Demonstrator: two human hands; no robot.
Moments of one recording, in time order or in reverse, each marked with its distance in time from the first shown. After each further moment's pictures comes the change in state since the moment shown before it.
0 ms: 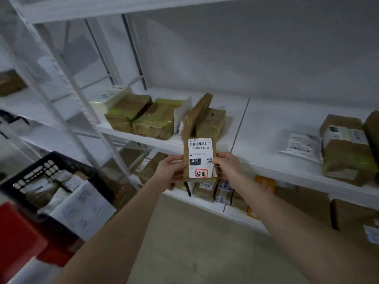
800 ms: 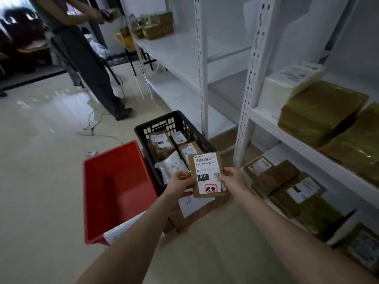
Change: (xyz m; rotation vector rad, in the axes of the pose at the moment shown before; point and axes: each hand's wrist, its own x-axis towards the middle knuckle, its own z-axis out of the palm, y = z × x) left_hand 0.009 -0.082 -0.472 -0.198 0.590 -0.218; right_hand 0.017 0.055 0.528 -0.415 -0.519 0.006
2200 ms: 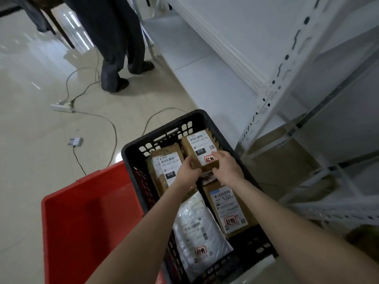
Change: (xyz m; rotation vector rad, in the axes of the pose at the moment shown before) left_hand 0.454 0.086 -0.094 0.212 -0.011 -0.124; right_hand 0.436 -0.082 0.244 -0.837 -0.228 -0.217
